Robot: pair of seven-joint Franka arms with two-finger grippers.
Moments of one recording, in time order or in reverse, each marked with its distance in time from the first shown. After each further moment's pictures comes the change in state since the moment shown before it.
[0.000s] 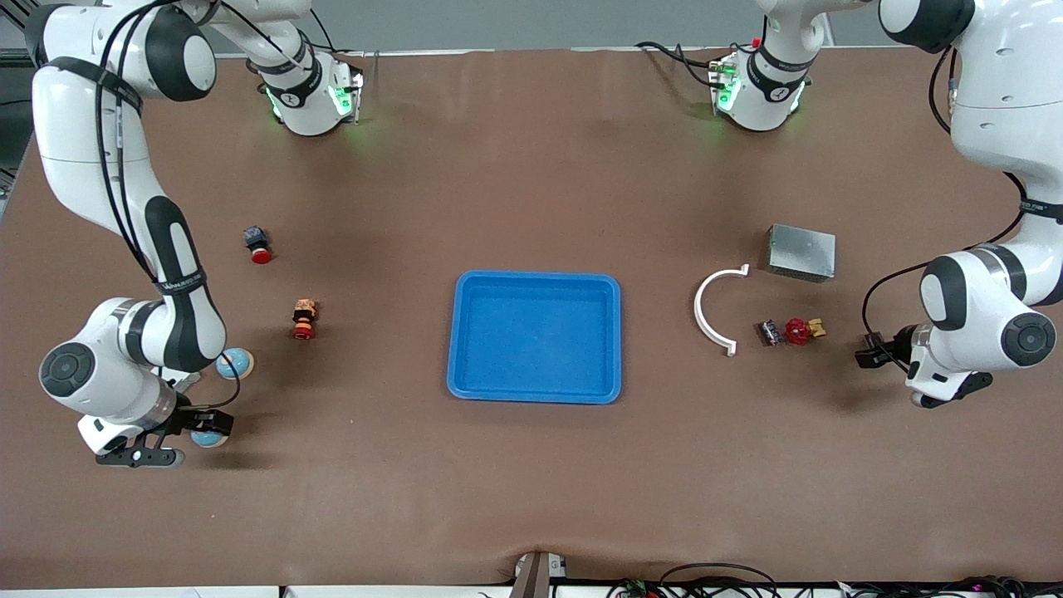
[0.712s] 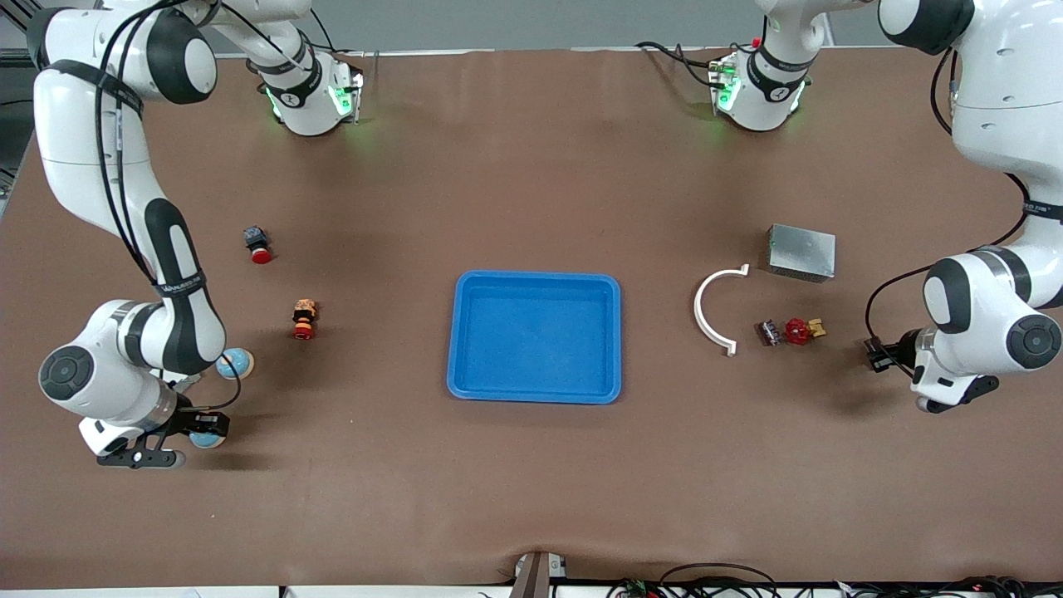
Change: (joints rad) left arm 0.000 0.006 0.000 0.028 0.000 0.001 -0.021; right arm 0.002 0.008 0.003 0.031 0.012 -0.062 0.003
